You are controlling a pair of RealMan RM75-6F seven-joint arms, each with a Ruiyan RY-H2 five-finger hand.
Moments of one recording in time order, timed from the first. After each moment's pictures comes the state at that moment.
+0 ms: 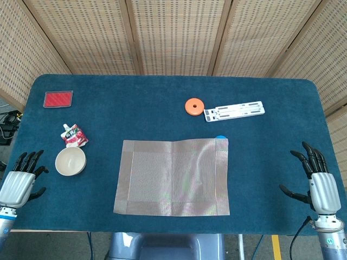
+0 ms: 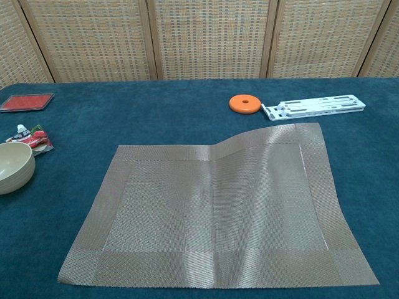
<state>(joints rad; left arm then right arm) -0.22 -1.32 0.12 -1.20 1.49 1.46 0.00 0.10 -1.17 0.11 -1.62 -1.56 1.57 0.26</state>
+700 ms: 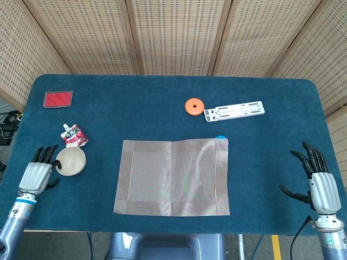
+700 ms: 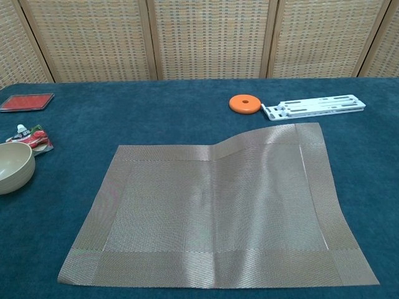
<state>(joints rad) -0.29 -1.49 0.03 -1.03 1.45 1.26 0.00 0.10 -1.17 0.11 -1.62 -1.56 1.56 0.27</state>
